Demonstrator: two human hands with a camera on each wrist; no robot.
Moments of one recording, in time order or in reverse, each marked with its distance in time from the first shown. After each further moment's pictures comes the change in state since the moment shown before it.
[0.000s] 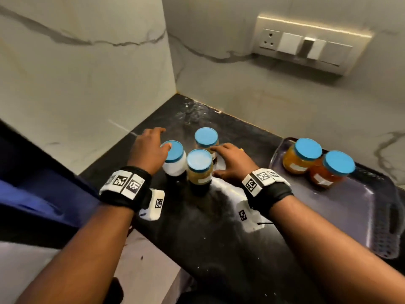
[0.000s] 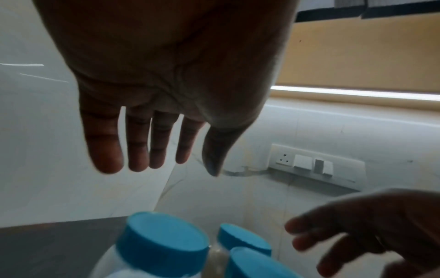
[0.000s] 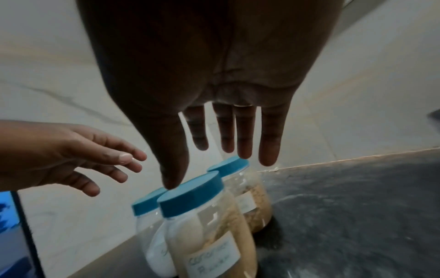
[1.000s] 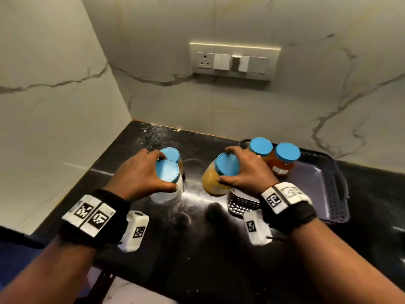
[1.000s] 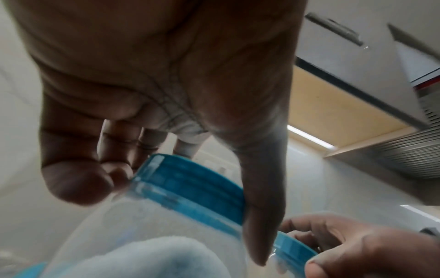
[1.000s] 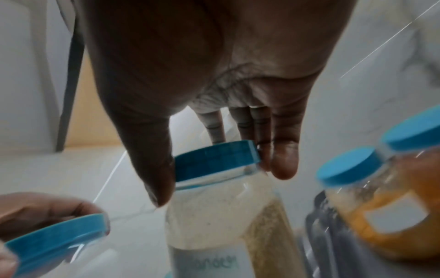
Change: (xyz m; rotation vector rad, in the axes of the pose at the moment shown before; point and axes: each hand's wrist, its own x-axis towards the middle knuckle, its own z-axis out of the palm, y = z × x) left_hand -0.022 0.077 -0.026 0.178 -0.311 0.372; right_hand -0.091 0.053 -0.044 0.136 0.330 0.317
